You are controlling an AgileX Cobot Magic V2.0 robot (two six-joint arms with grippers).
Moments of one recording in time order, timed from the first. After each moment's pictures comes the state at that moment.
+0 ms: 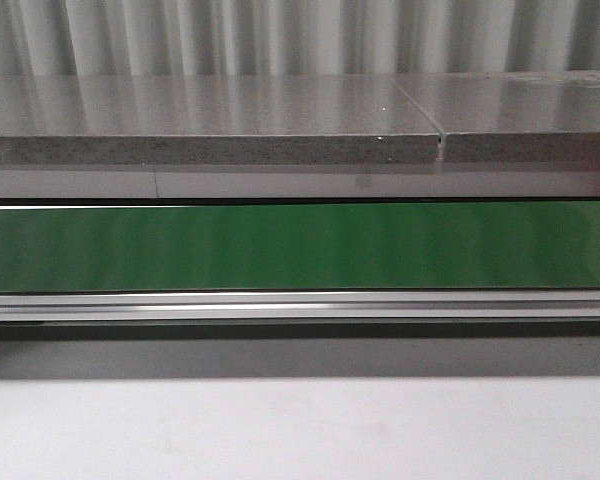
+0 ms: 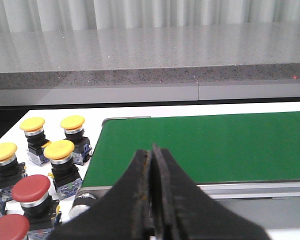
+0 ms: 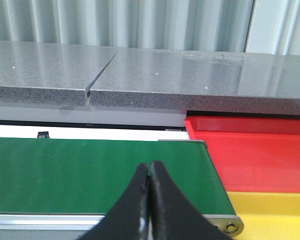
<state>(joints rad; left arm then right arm) -0.05 -0.01 0.00 0.00 0.16 -0.03 -0.07 -0.01 0.03 -0.14 0.03 0.16</state>
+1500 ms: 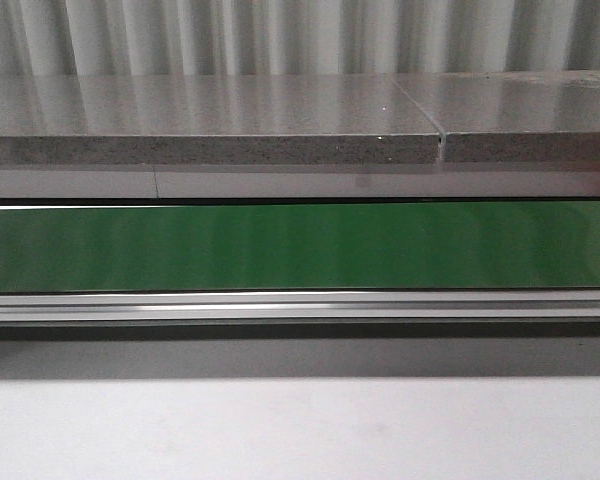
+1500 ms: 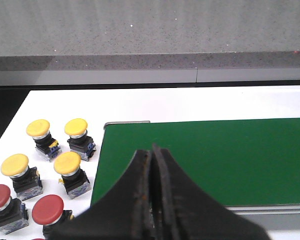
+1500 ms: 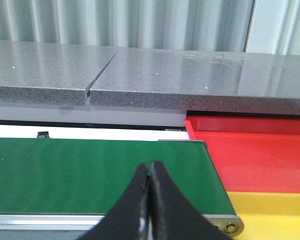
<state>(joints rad) -0.05 0.48 -0.57 0.00 0.52 -0.03 -0.07 -0.01 0.03 -0.14 0.03 0.16</state>
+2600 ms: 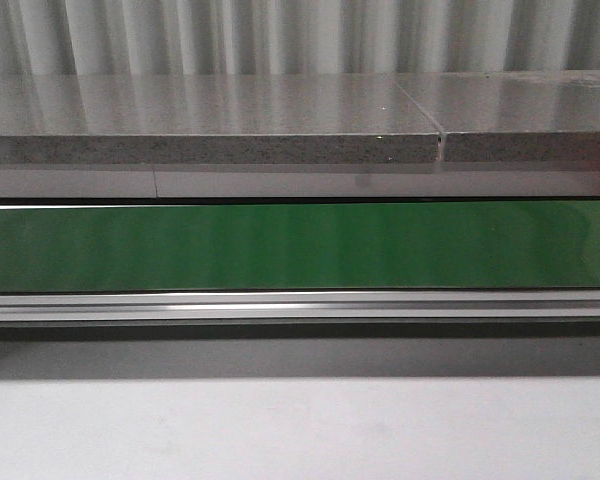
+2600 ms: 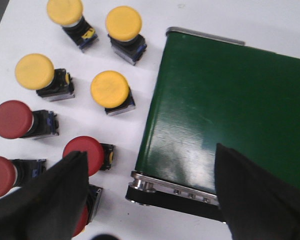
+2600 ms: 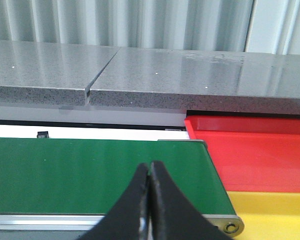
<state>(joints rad) 0.20 1.29 -1.04 -0.01 0.84 -0.08 -0.07 -0.01 0.03 -0.14 0.03 0.16</state>
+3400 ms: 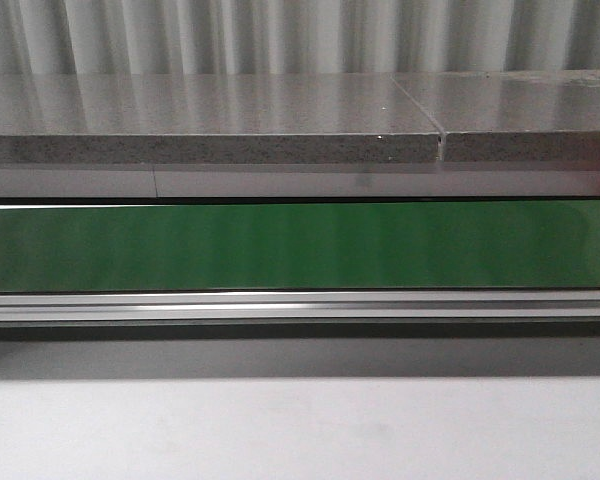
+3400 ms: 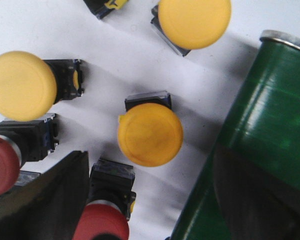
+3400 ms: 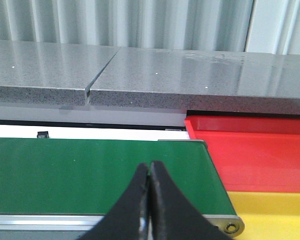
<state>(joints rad) 0.31 1.83 -1.41 -0.05 1.05 -0.08 -0.07 -0.01 0.03 -0.14 0.03 0.16</state>
